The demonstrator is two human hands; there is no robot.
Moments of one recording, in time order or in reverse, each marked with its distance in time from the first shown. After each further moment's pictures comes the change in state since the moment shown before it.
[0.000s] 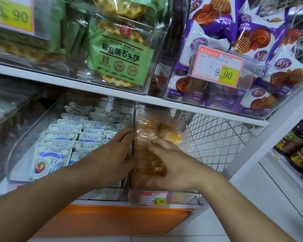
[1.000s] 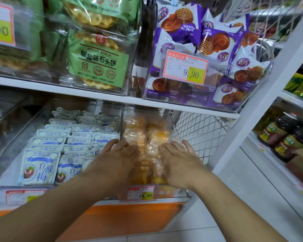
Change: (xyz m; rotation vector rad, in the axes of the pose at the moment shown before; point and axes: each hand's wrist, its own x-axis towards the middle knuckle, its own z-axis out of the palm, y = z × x) left_hand 0.005 0.027 0.028 0.638 -0.111 0.173; right_hand -0.024 0.039 0.019 -0.329 0.082 0.214
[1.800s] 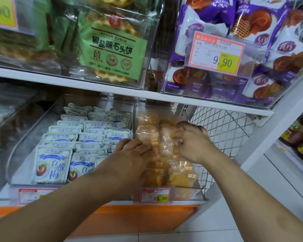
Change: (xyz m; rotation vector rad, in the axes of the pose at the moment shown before) left_hand -0.003 -0.006 0.001 -0.120 0.085 0.049; right_hand 0.061 0.017 -0.014 0.127 0.201 0.083
